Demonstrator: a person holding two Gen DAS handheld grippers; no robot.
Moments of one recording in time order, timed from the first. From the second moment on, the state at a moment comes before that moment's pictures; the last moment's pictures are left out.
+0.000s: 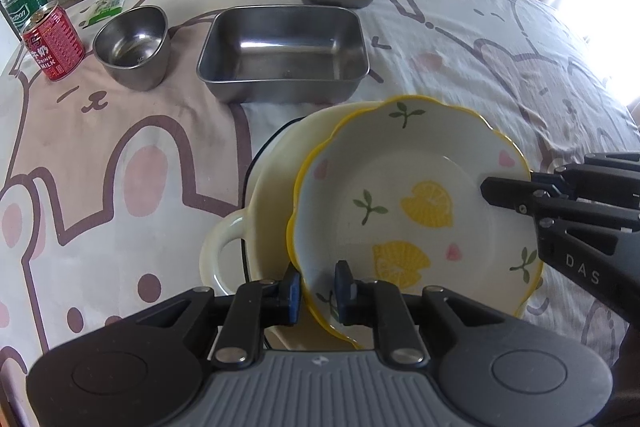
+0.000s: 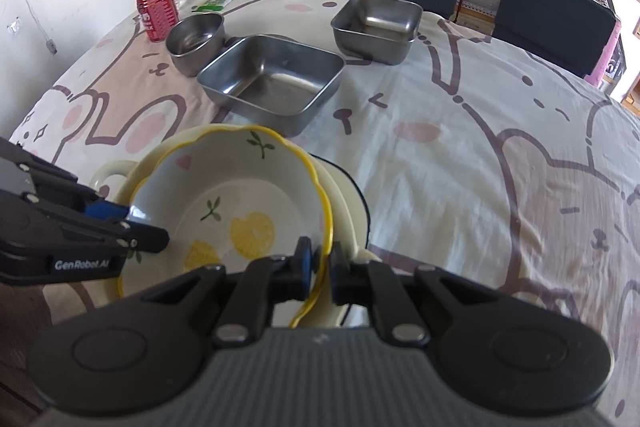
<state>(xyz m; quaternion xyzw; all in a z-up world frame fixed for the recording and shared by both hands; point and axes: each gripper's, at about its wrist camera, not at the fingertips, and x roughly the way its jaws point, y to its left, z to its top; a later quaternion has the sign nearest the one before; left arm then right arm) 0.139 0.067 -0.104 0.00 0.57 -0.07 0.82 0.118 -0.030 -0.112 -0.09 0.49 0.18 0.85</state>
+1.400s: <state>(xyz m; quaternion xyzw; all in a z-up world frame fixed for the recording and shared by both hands) 0.132 0.089 -0.091 -0.03 0.56 -0.07 0.83 0.140 -0.062 -0.115 0.08 0.55 0.15 0.82</state>
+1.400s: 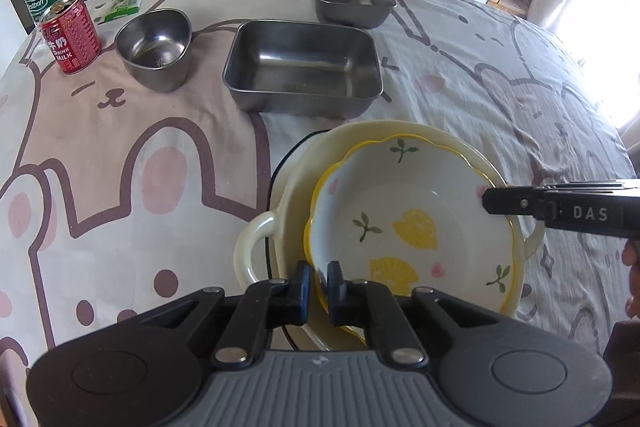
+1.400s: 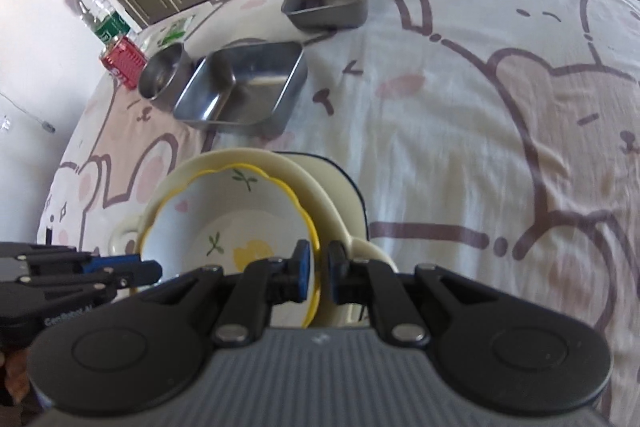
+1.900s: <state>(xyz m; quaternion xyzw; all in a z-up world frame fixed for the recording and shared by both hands) 0.120 0.093 -0.076 -0.03 0.55 -0.08 0.83 0.123 -0.057 -0.107 0.02 0.53 0.17 0.83</state>
